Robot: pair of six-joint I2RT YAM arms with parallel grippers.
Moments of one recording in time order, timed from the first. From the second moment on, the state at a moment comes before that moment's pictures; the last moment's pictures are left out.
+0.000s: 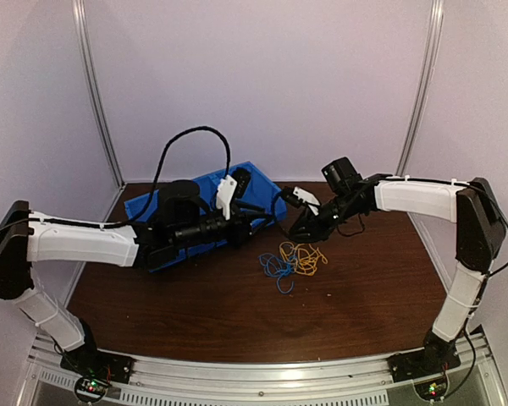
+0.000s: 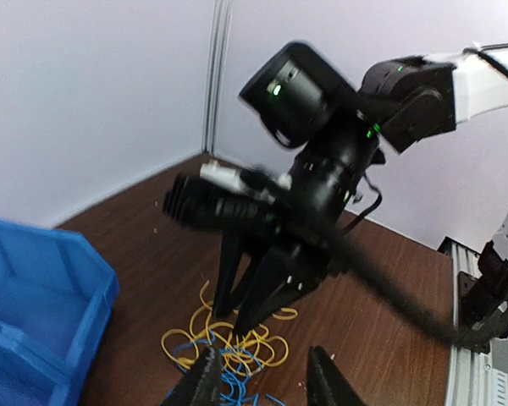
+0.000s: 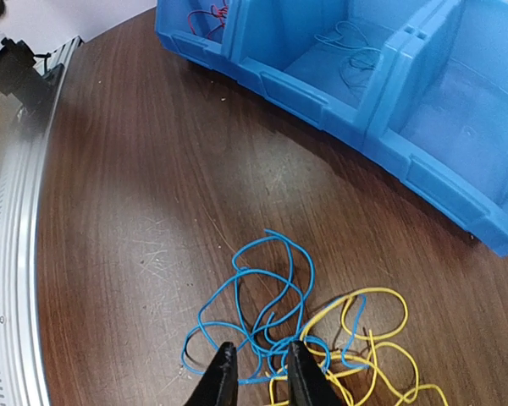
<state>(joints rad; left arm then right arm) -0.94 1.54 0.97 0.48 0.15 -0.14 0.54 1.80 1.34 -0.47 -0.65 -0.46</state>
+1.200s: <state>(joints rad) -0.95 1.90 0.99 0.45 0.25 -0.13 0.47 1.93 1.21 -0.46 -0.55 -0.52</state>
